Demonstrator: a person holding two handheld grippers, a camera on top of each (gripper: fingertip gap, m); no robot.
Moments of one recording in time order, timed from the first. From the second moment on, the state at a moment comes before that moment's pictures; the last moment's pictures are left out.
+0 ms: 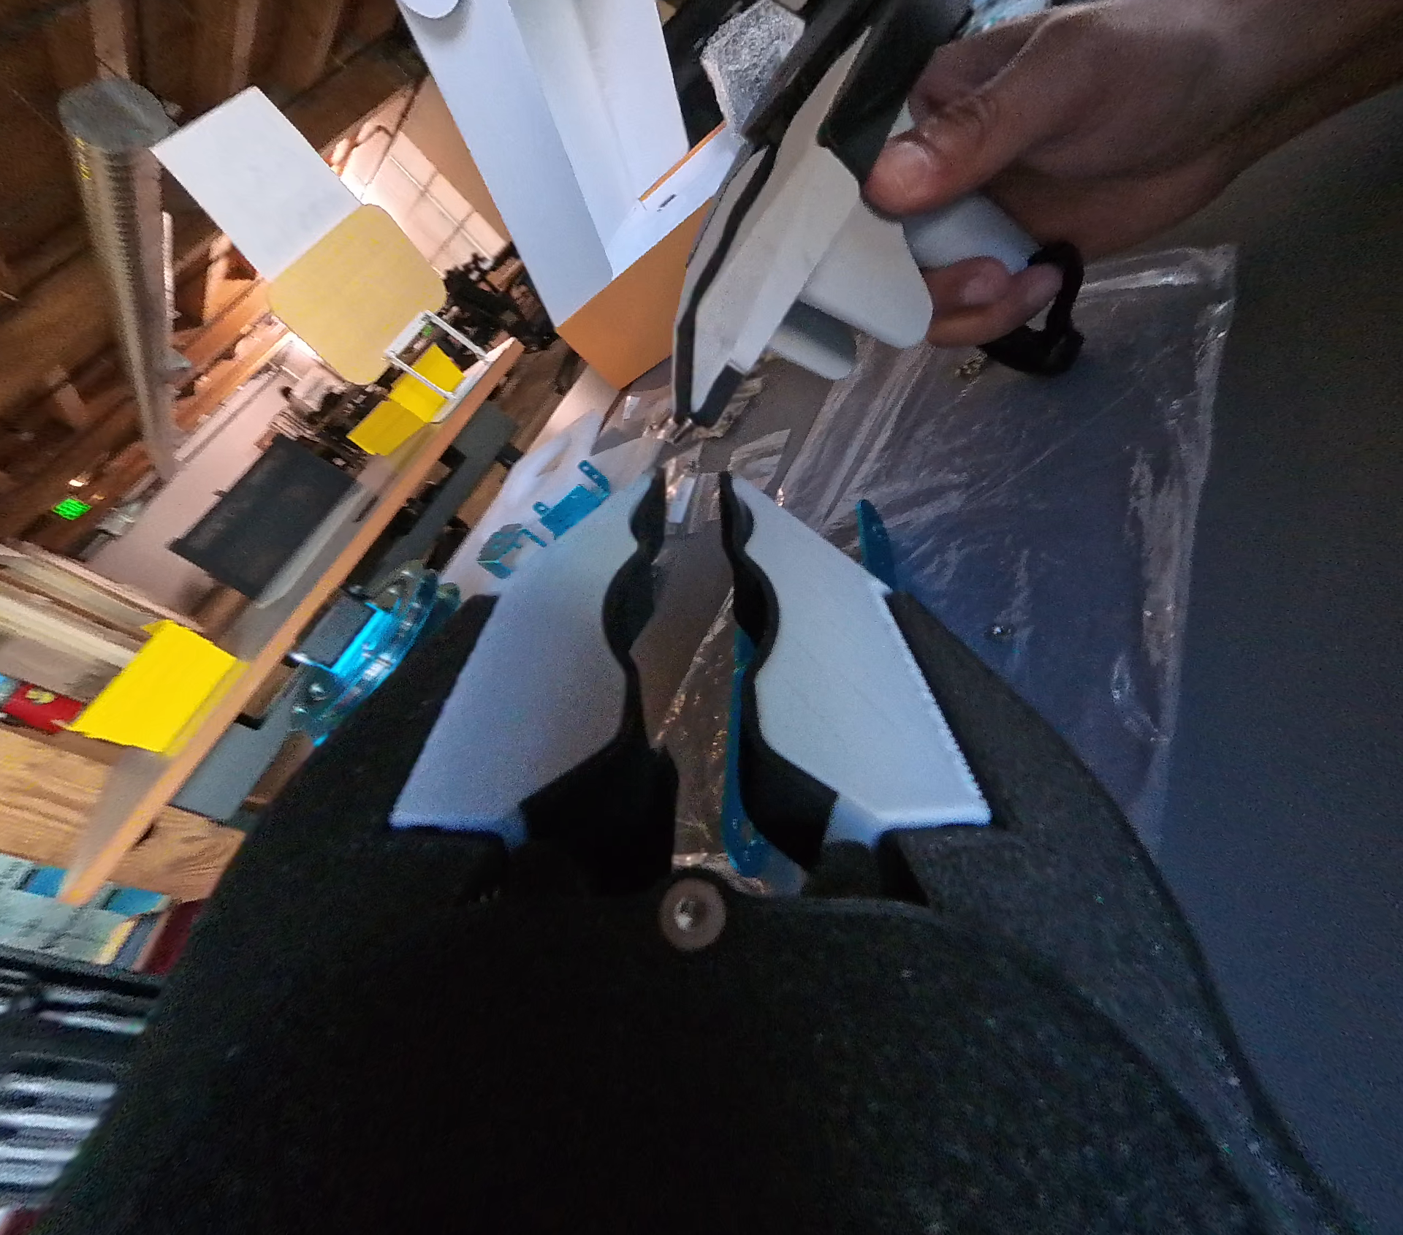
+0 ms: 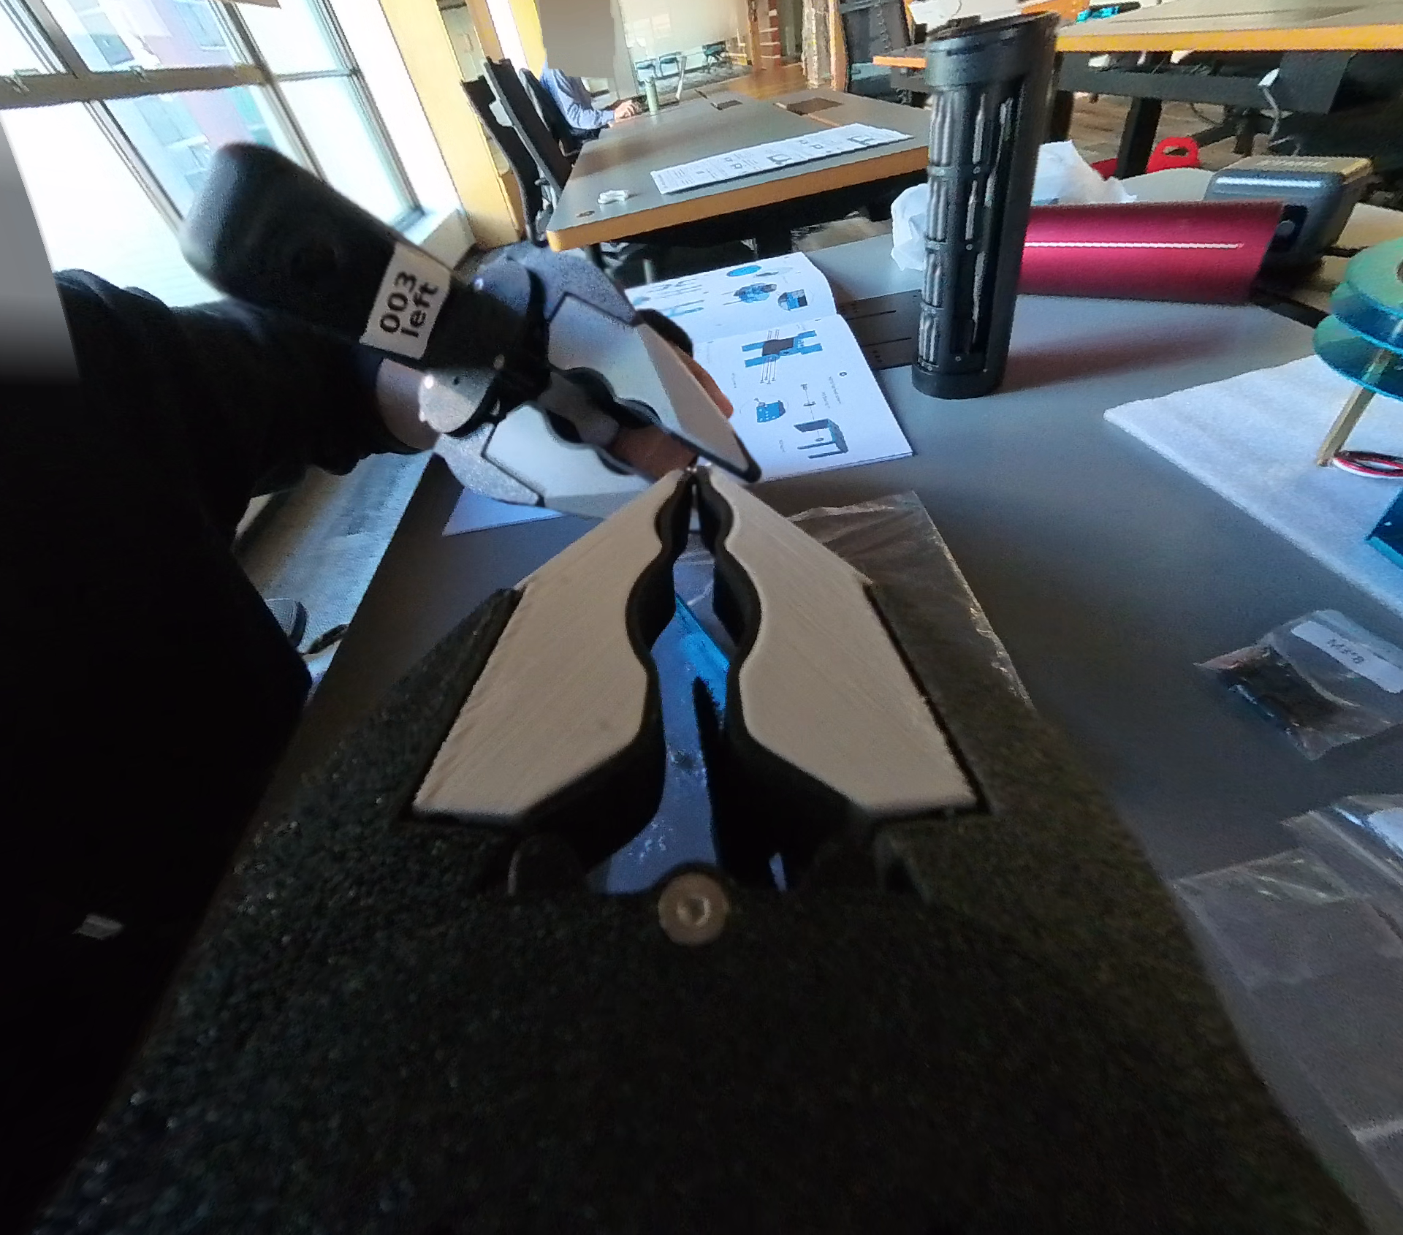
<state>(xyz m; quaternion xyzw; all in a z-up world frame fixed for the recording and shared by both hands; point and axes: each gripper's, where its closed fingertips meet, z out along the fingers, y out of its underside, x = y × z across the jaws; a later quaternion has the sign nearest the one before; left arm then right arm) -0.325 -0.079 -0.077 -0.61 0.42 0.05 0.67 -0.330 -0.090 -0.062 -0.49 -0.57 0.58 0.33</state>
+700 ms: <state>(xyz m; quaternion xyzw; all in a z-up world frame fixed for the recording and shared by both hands) -0.326 -0.080 -0.072 -0.54 0.45 0.21 0.68 -0.330 -0.094 -0.065 -0.50 -0.54 0.62 0.27</state>
